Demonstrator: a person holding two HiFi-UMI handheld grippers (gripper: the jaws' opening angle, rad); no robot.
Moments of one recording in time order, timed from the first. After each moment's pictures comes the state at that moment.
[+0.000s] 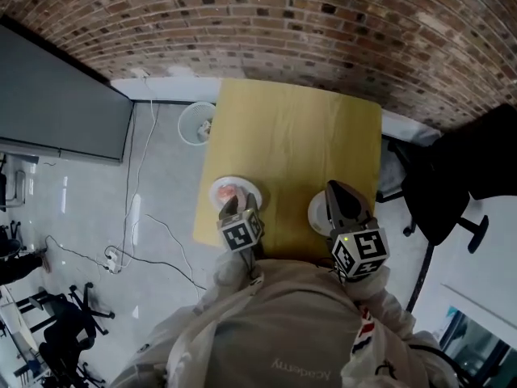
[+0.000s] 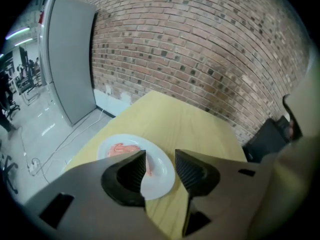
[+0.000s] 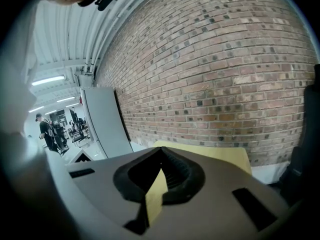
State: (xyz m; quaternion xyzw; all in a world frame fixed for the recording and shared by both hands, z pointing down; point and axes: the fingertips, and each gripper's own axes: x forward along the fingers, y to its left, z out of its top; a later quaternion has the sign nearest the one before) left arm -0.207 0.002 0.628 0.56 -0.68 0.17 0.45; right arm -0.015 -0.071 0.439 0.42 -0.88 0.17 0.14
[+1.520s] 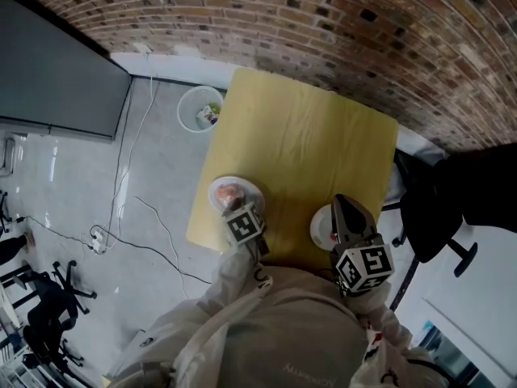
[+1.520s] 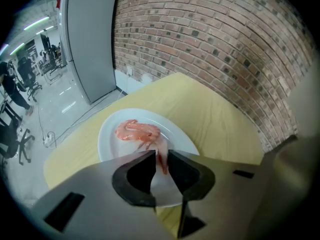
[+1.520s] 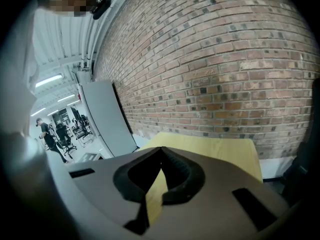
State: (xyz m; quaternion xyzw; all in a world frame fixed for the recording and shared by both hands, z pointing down) left arm -0.240 0.000 0.704 0.42 -0.70 0.19 0.54; right arm -0.043 -0.105 0.472 0.40 -0.87 0.21 0.18
